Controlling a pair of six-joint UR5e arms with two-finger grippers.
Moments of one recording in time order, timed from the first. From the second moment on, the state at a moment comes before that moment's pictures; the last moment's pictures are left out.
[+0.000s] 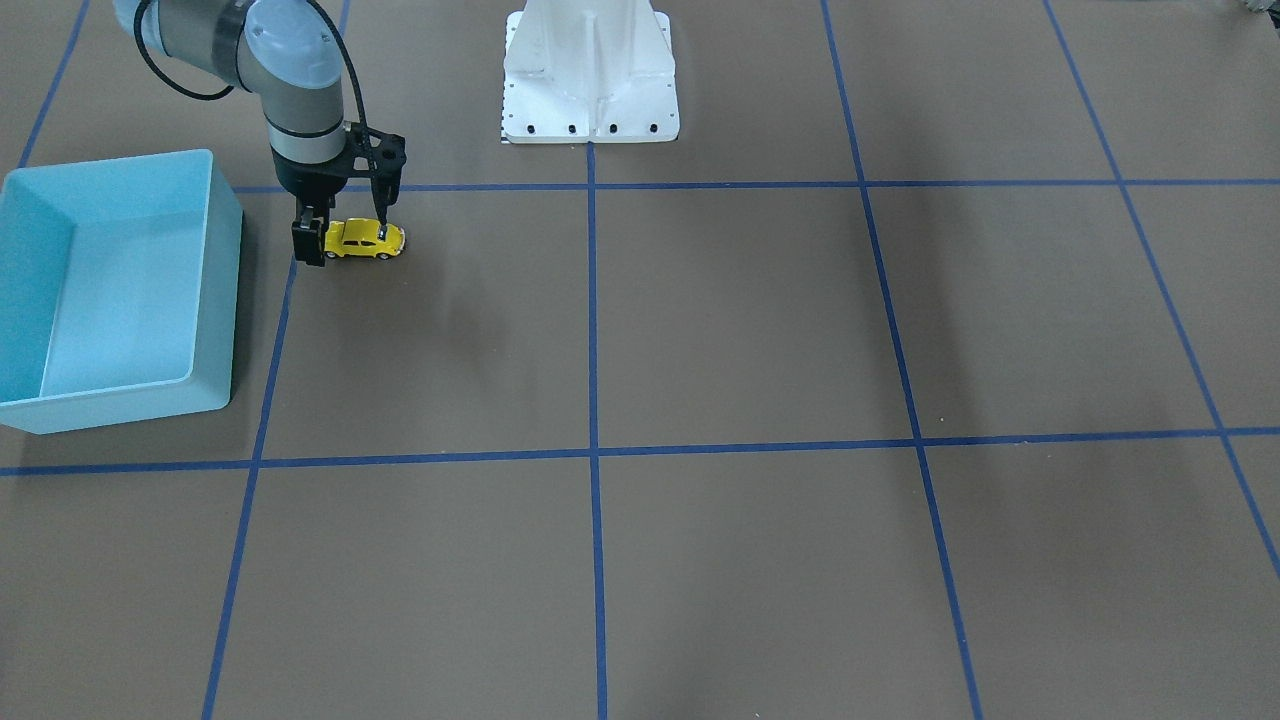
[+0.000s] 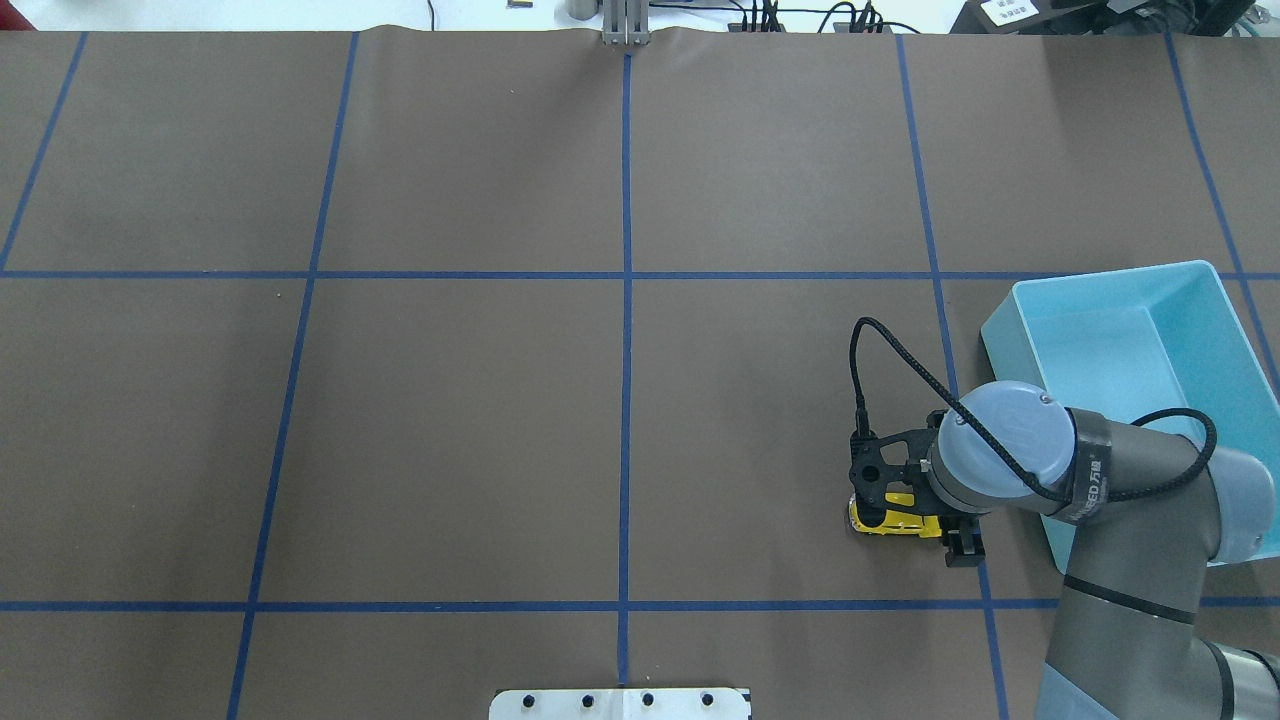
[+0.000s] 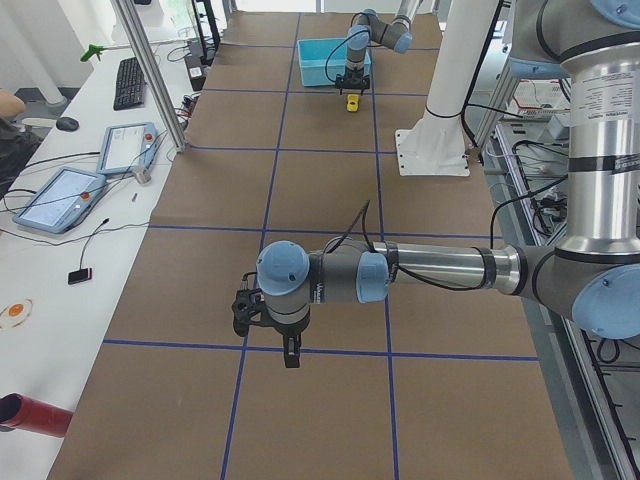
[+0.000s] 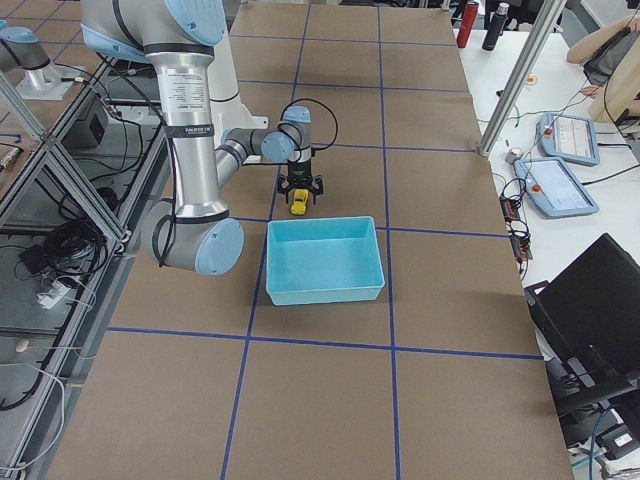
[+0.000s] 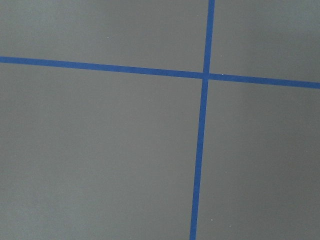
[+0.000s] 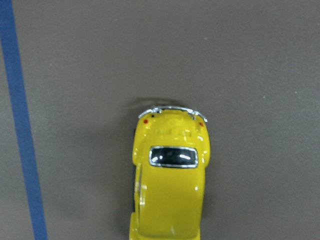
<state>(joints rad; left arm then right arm) -1.64 -1.48 -1.71 -1.49 -2.38 0.00 0.38 -1.42 2.02 -1.69 1.73 -0.34</state>
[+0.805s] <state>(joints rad) -1.64 -1.48 -1.71 -1.49 -2.37 0.00 0.37 -1.41 1.95 -1.62 1.71 -0.34</state>
